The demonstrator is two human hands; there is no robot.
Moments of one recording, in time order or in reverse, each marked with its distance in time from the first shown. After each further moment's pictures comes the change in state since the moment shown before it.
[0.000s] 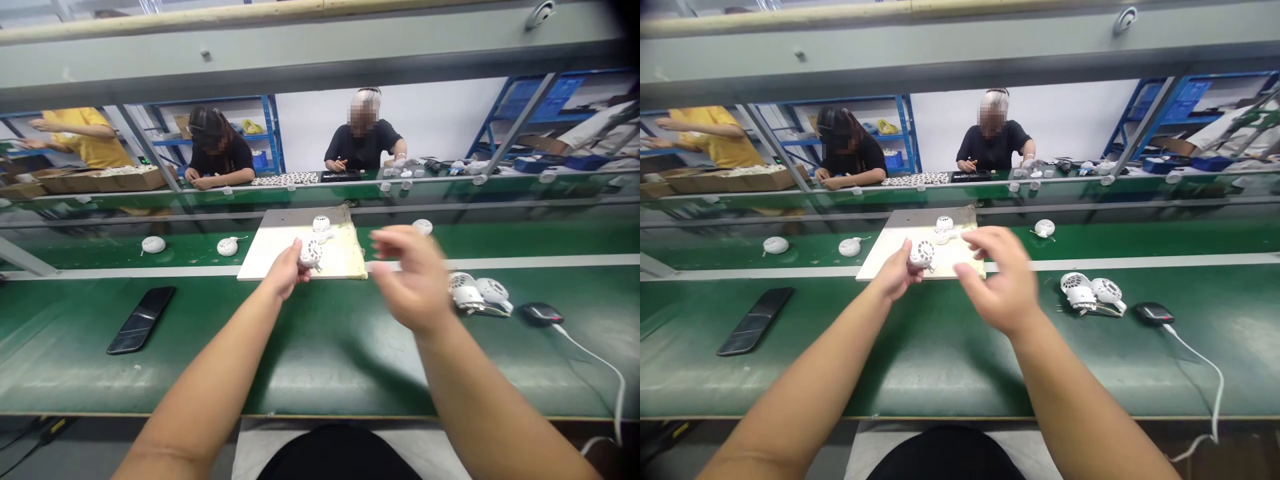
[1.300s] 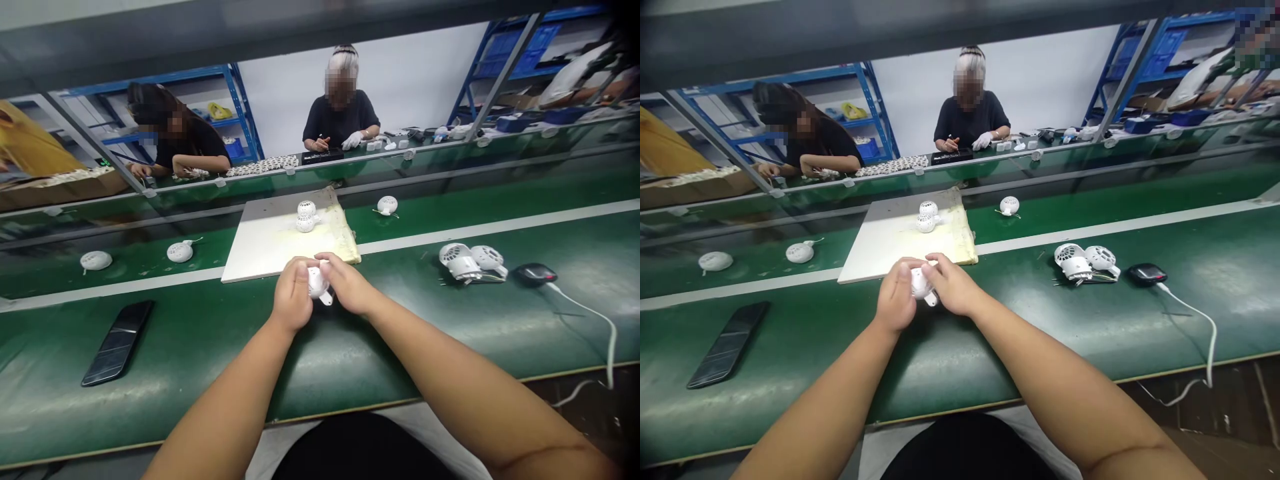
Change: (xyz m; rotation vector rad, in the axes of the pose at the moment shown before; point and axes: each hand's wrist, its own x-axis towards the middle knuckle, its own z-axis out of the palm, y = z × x) left_hand -0.059 -0.024 0.030 0.267 0.002 0.607; right_hand -0.018 0.066 0.066 0.072 -0.235 0.326
